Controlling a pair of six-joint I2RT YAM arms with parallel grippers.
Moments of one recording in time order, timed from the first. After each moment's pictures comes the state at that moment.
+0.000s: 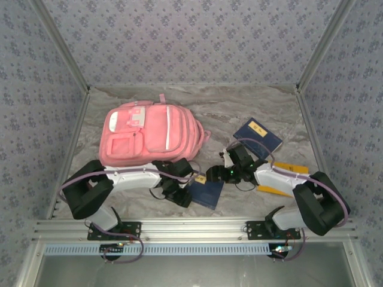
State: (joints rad) left arm -1.02 1.58 0.82 -0.63 0.30 -0.49; right arm 0.58 1.33 0.53 -0.20 -0.41 0.55
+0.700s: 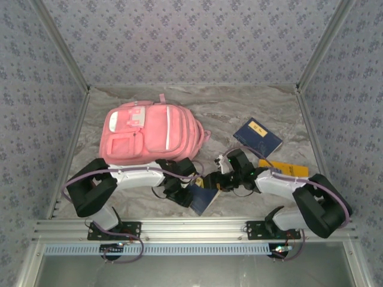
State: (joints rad) left arm -1.02 1.61 0.86 -0.67 0.28 -0.48; right arm 0.62 1.33 0.43 0.03 -0.71 0.70
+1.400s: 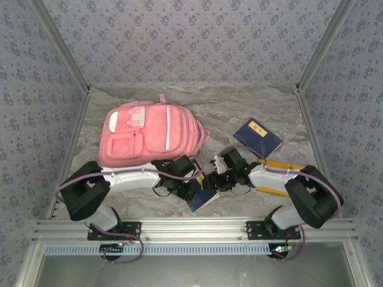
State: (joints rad) left arm -1.02 1.55 0.83 -0.50 0.19 -0.47; right arm 0.66 1.40 0.53 -0.15 -0.64 0.62
